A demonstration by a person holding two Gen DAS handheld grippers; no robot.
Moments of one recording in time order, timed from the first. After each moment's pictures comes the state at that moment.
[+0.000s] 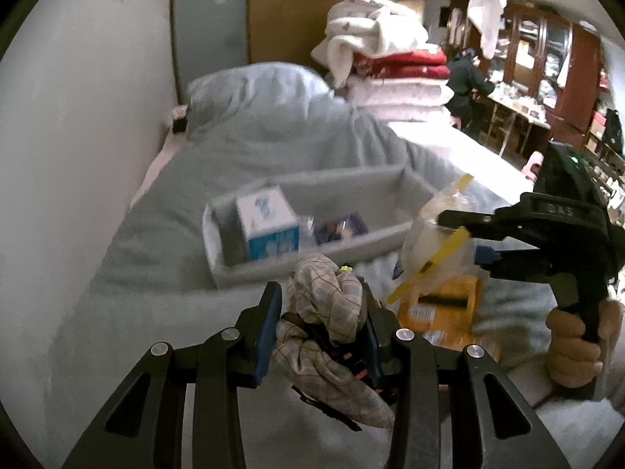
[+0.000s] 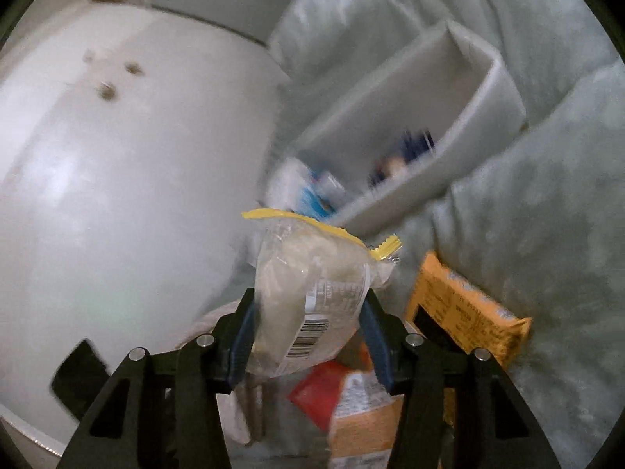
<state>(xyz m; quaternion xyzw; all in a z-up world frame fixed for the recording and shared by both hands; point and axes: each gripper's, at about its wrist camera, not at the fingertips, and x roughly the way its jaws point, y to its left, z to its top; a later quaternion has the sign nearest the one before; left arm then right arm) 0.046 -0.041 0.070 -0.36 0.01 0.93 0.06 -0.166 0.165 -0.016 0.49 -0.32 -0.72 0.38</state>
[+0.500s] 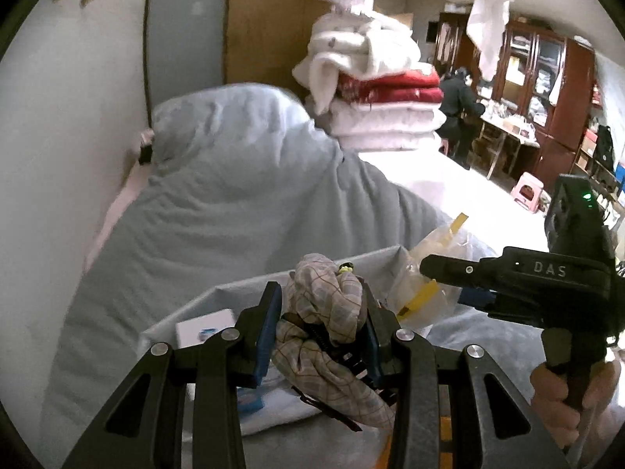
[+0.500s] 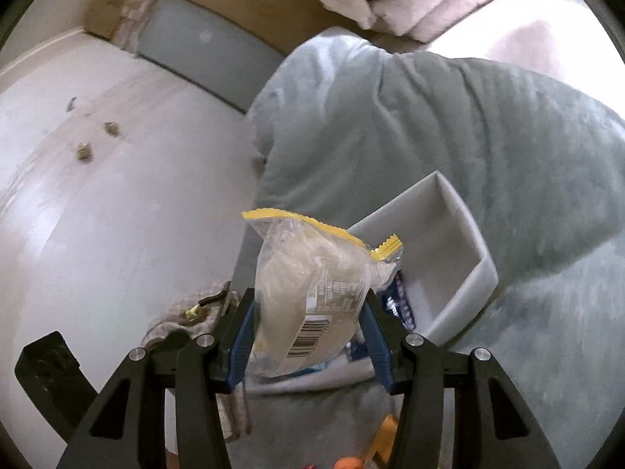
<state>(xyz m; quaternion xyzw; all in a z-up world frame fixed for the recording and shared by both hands) -0.106 -0.012 0.084 -0.35 -0.01 0.93 0.09 -0.256 0.162 0.015 0.44 -0.32 -0.79 0.28</state>
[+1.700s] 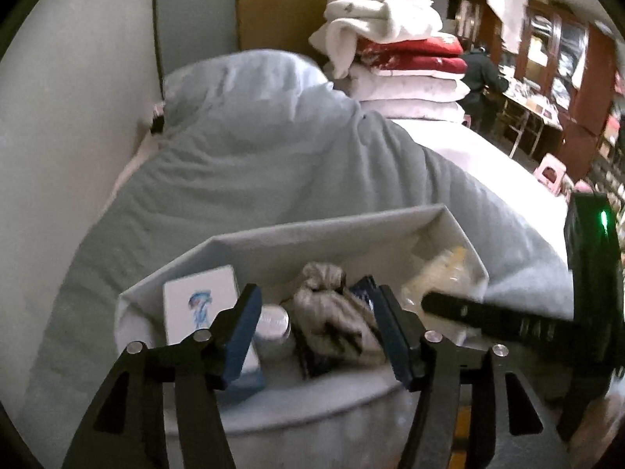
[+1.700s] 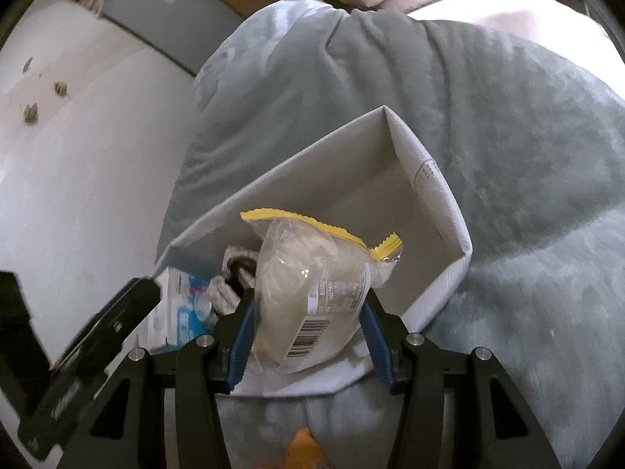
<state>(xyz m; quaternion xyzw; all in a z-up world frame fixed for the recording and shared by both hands) -0.096 -0.005 0.037 -0.38 0.01 0.92 0.05 -0.254 0.156 -0.048 0.49 -0.23 -0.81 0.23</state>
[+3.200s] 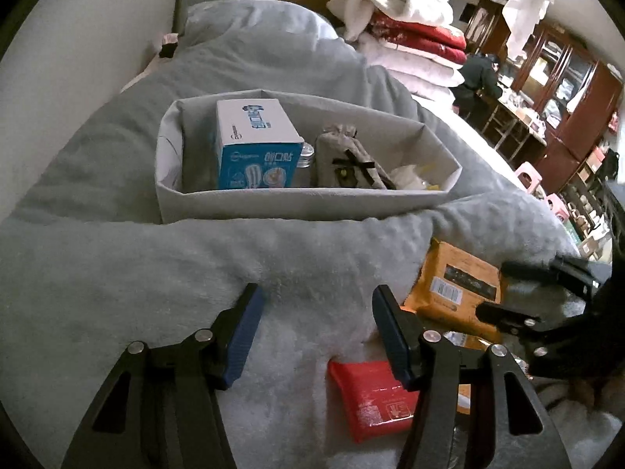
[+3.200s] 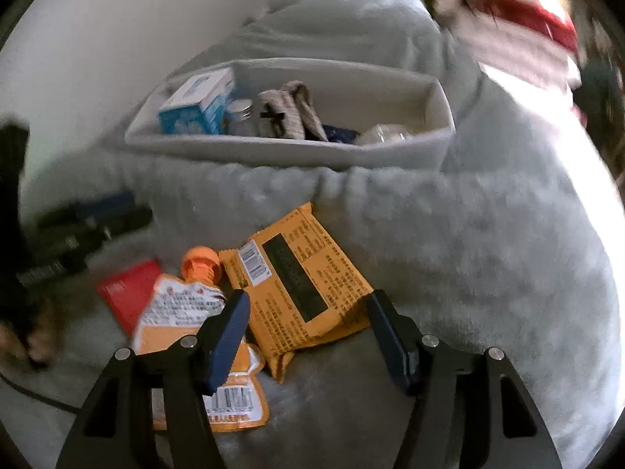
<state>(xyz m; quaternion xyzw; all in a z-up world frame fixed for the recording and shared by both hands) 0.014 -0.061 -0.020 -0.44 -0.09 0.89 0.09 -0.112 0.127 -0.031 0.50 0.13 -0.82 0.24</state>
